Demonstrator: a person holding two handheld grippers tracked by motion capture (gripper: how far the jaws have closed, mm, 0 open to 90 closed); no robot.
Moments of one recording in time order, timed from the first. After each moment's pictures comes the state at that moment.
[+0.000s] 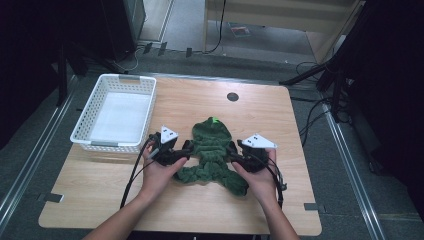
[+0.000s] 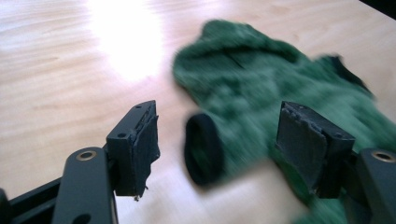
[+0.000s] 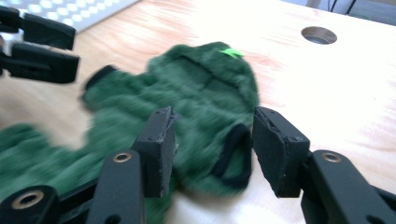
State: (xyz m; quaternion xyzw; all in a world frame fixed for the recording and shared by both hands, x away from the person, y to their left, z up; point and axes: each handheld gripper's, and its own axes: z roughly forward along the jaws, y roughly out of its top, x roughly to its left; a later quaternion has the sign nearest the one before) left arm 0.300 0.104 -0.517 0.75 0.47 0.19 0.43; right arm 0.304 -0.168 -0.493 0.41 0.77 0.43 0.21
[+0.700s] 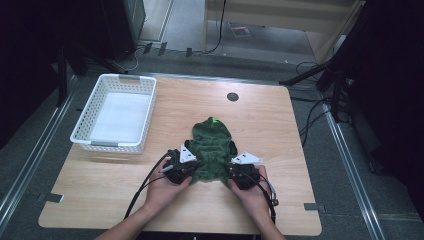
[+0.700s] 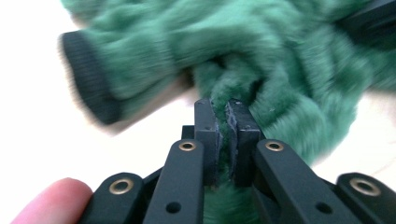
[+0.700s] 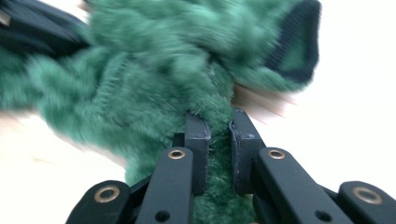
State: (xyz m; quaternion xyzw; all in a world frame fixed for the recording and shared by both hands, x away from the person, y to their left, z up) left arm 0.288 0.086 -0.542 0.83 0.40 0.16 0.35; right arm 0.284 -0.160 -0.538 0.43 0.81 0.34 0.19
